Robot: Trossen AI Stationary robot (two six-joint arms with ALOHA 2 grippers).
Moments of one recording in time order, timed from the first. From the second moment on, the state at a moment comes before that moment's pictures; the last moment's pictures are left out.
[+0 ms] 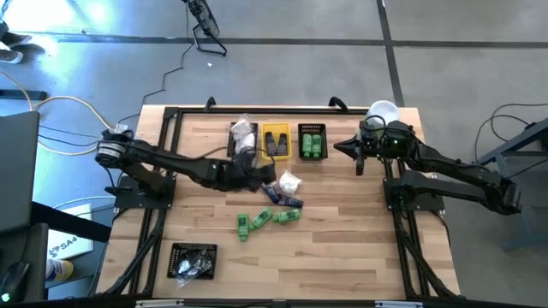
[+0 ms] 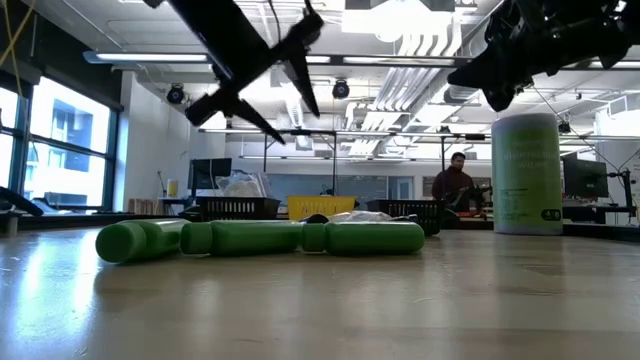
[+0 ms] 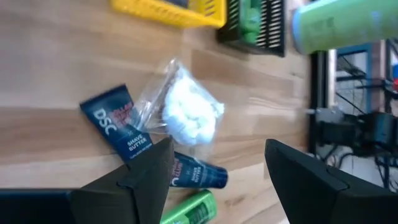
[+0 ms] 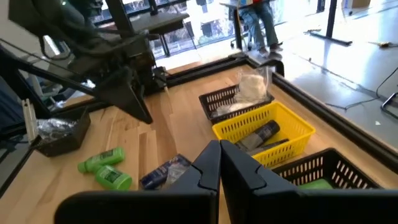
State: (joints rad) left arm -0.11 1.55 1.09 -0.32 -0.46 -1.68; right arm -0.51 0.65 0.44 -0.01 -0.32 0.15
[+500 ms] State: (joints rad) left arm -0.13 1.87 1.34 -0.36 -0.32 -1.74; right arm -0.51 0.65 0.44 -0.07 -0.40 0.13
